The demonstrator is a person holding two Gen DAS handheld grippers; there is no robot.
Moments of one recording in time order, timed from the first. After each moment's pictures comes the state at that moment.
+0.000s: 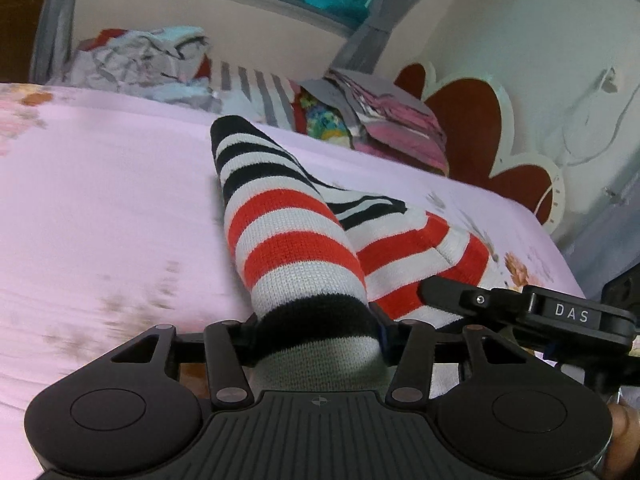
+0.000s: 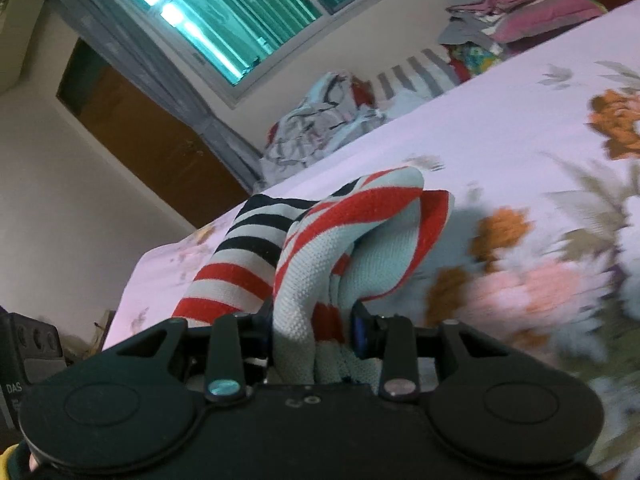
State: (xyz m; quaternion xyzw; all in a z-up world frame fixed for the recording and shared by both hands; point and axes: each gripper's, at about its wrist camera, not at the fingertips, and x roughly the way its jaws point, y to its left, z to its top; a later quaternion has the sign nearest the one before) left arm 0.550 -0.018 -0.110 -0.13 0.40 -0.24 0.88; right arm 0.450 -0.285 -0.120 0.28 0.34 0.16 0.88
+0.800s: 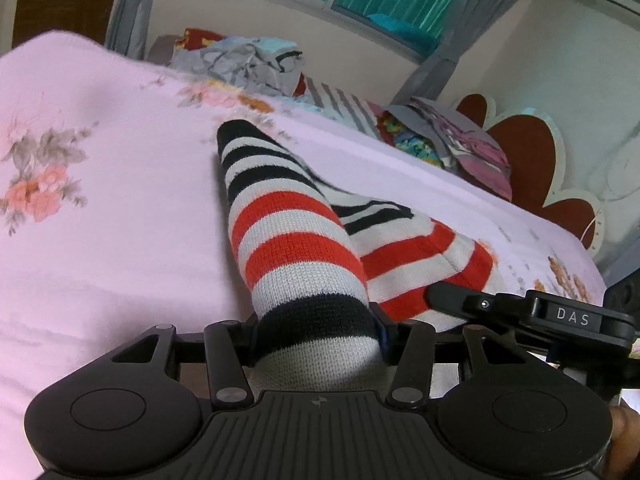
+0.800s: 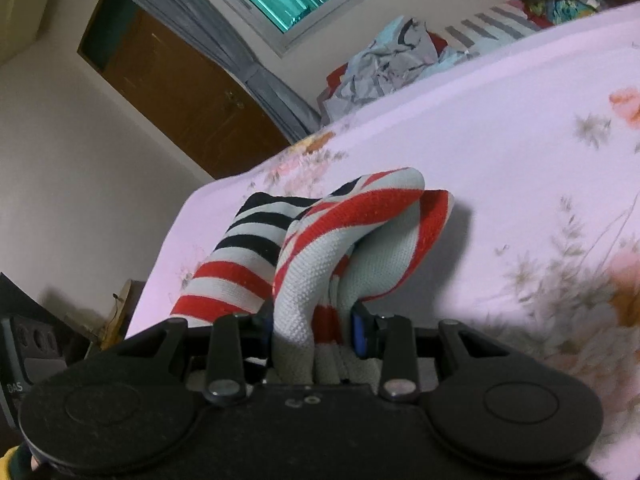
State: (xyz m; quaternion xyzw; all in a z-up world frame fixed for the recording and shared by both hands) left arm 0.602 0.280 -0.172 -0.14 0.40 -0.20 0.88; right arm 0.516 -0.004 -0.178 0.27 0.36 0.18 0.87
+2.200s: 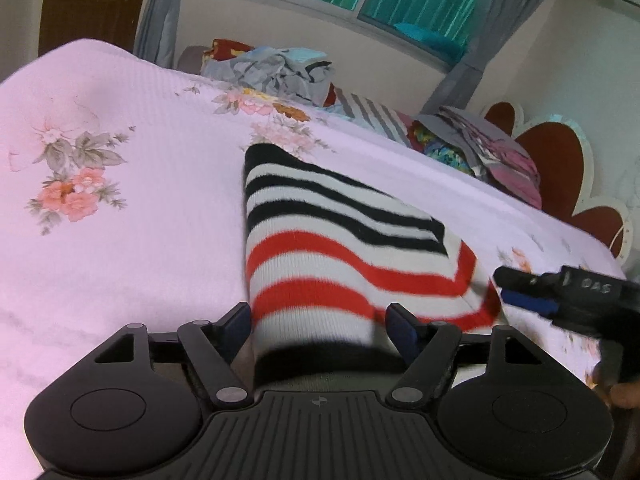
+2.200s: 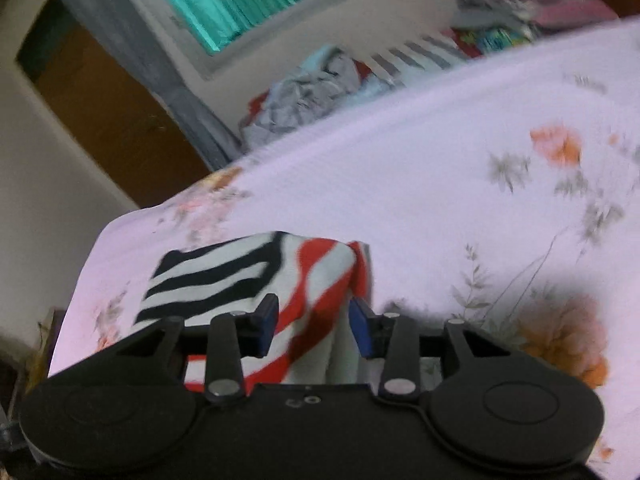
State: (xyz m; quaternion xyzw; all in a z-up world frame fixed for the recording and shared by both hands) left arm 0.587 0.288 -0.174 -0.12 0.39 -0.15 0.90; right arm 0.505 -0.008 -0.159 0.22 0.35 0.07 0.91
